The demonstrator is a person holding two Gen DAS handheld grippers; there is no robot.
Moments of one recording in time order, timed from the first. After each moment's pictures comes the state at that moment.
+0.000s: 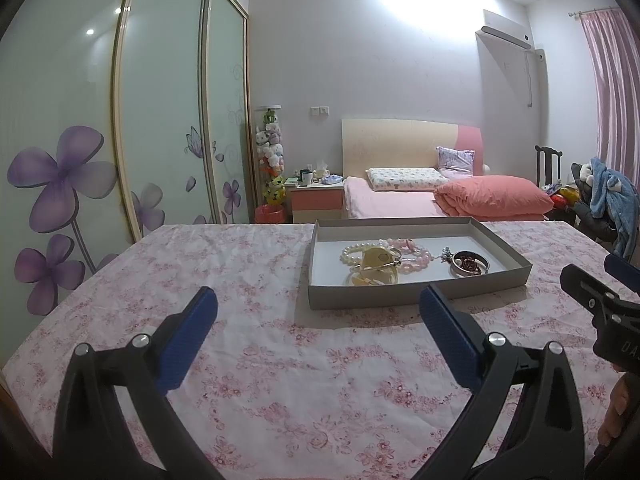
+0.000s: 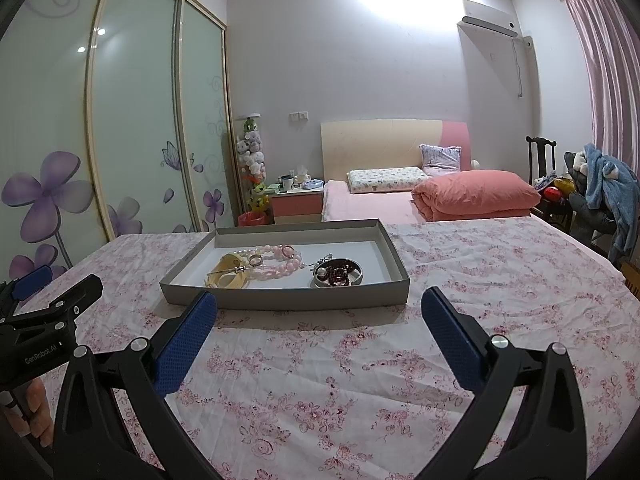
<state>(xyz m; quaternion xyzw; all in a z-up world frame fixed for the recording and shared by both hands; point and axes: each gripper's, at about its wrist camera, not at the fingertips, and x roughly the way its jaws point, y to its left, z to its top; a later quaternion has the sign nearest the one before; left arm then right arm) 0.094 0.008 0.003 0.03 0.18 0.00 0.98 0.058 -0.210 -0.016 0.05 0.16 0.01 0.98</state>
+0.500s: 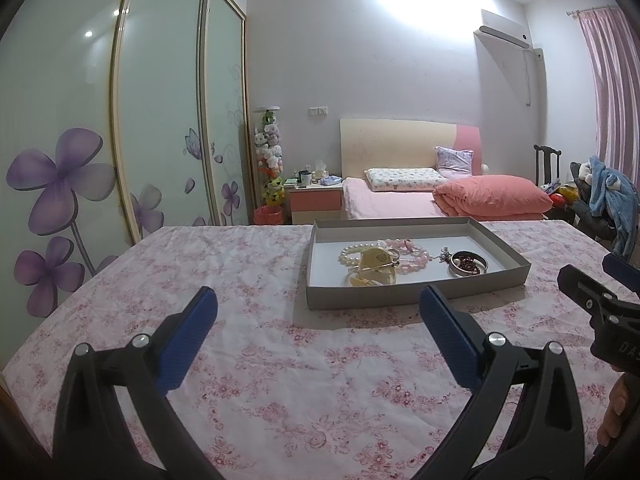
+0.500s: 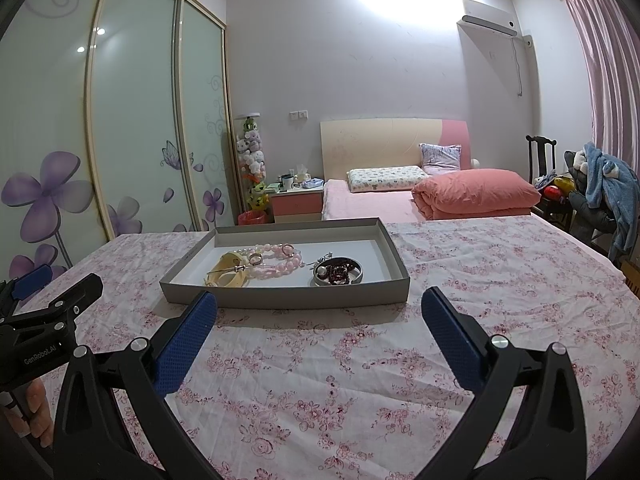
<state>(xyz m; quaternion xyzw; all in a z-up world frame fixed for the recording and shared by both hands) 0.093 0.006 0.001 0.03 0.18 0.00 0.98 0.057 -0.209 -0.015 0.06 0.16 0.01 0.98</state>
